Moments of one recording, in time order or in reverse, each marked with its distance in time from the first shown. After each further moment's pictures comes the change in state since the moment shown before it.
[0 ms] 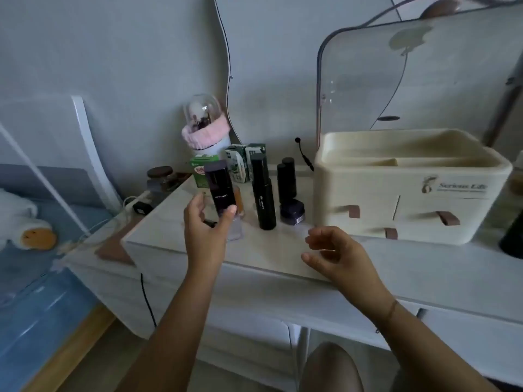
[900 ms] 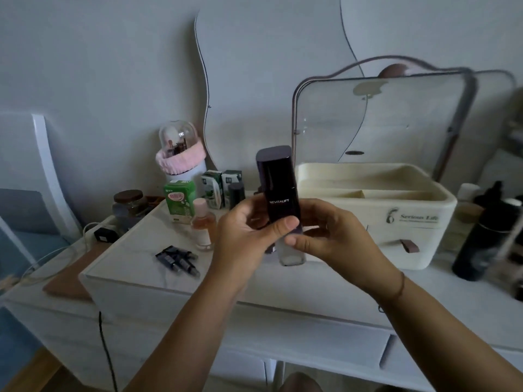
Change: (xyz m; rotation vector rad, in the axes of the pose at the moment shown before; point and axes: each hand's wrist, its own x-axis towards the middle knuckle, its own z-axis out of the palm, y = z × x) left_hand -0.032 0.108 0.045 -0.390 -0.508 0.097; right_hand 0.029 -0.090 -0.045 -0.042 -0.068 -0.271
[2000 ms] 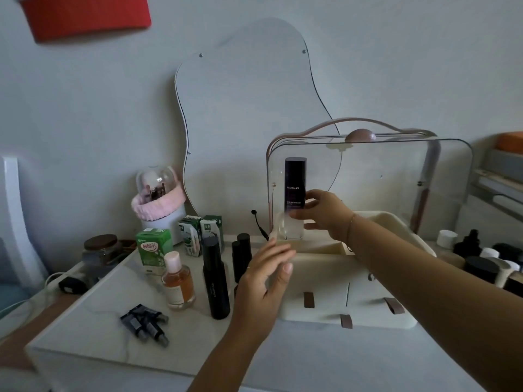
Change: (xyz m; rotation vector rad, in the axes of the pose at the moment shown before) left_hand 0.035 -0.056 0.051 0.351 -0.094 0.231; right_hand 0.149 0.062 -0.082 0.069 0.162 0.481
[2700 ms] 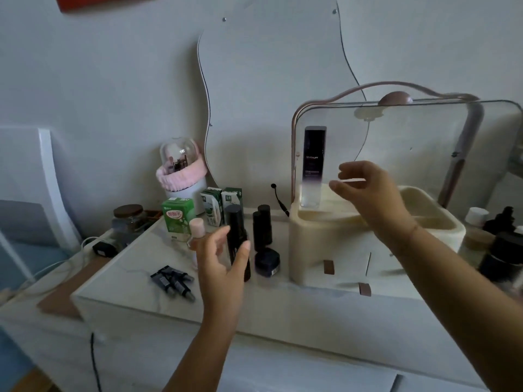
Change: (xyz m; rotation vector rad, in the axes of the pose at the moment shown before) left_hand -0.037 -0.032 -0.053 0.006 0.524 -0.197; right_hand -0.066 0.005 -0.004 -0.092 0.292 -0.318
